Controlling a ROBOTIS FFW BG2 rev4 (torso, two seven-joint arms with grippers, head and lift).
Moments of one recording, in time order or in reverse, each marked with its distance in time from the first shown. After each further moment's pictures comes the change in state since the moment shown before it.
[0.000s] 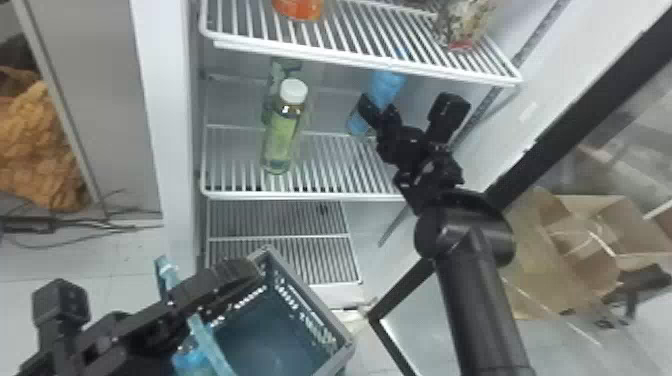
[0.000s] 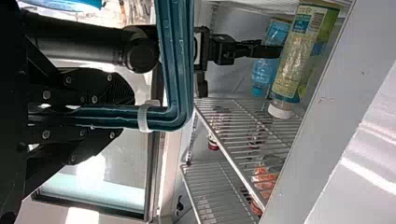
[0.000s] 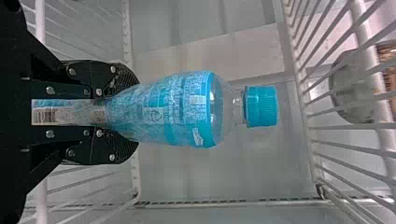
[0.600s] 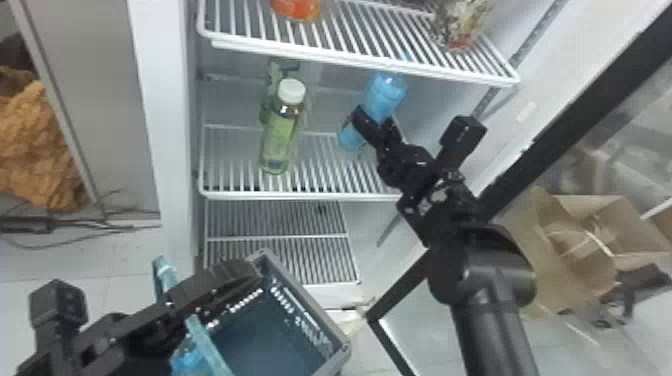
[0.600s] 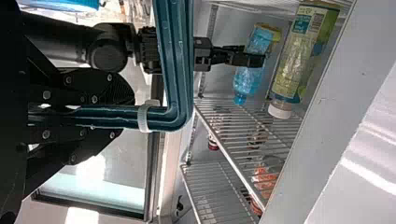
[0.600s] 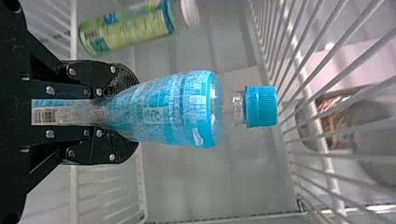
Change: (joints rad) left arm 0.002 0.000 0.000 0.000 0.000 0.000 0.000; right arm 0.221 -0.013 -0.010 -0.293 -0.103 0.049 0.044
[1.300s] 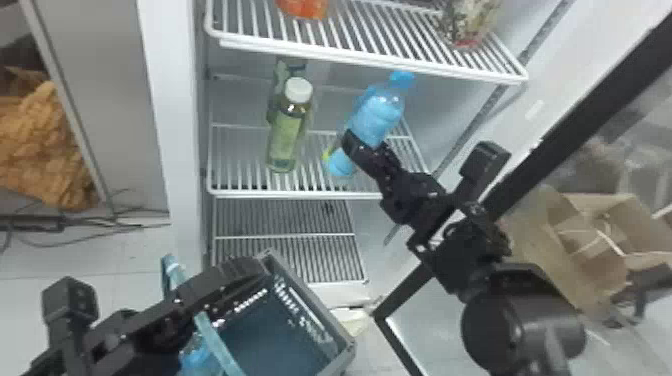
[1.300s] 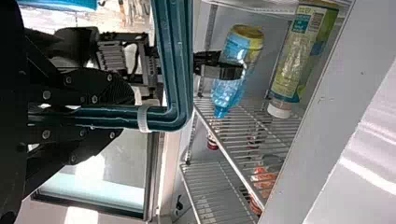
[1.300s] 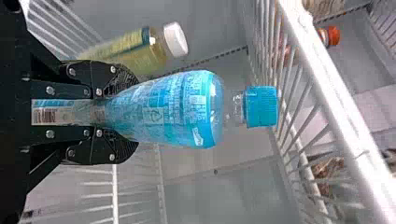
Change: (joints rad) left arm 0.000 -0.001 0.002 0.000 0.002 0.000 0.000; right arm 0.255 -0.008 -0.014 -0.335 -0.112 0.136 0.050
